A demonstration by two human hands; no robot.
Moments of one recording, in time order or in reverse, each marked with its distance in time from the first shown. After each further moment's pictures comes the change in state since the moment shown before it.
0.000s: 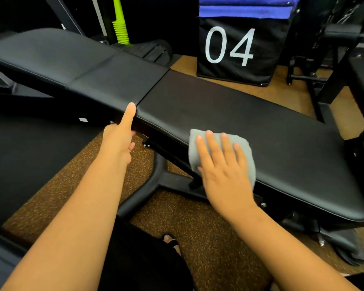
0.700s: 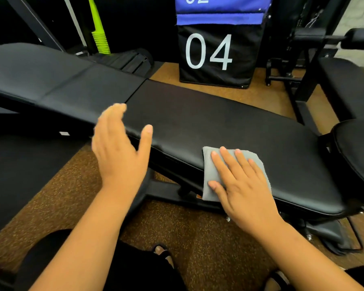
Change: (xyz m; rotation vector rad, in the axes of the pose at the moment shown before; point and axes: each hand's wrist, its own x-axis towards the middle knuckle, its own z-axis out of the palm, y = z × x) left_hand -0.077 -0.004 0.030 0.675 0.197 1.101; right_hand -0.037 0.062 -0.014 0.121 -0.165 0.100
